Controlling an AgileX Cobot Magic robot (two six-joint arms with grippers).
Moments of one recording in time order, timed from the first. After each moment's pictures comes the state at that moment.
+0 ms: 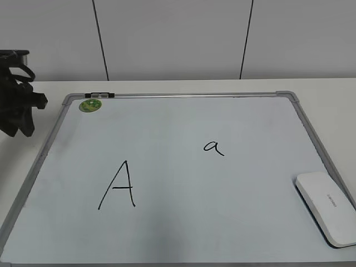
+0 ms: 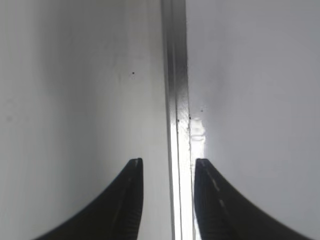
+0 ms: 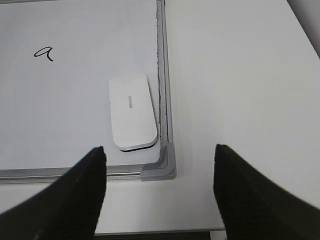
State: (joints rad) left arm -0.06 1.92 -1.41 -0.01 0.95 -0.07; right arm -0.03 -0.02 -0.49 0.00 1.14 -0.01
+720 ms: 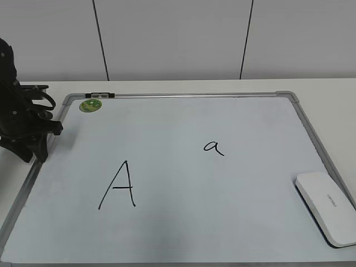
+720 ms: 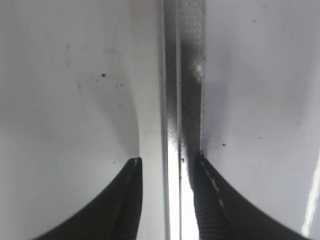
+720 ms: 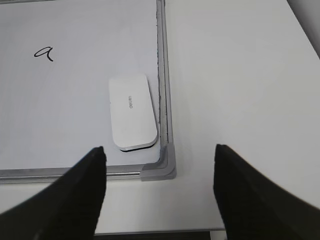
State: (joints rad) left arm -0.06 2.13 -1.45 -0.03 0.94 -0.07; right arm -0.03 -0.02 -0.49 0.00 1.14 -0.01
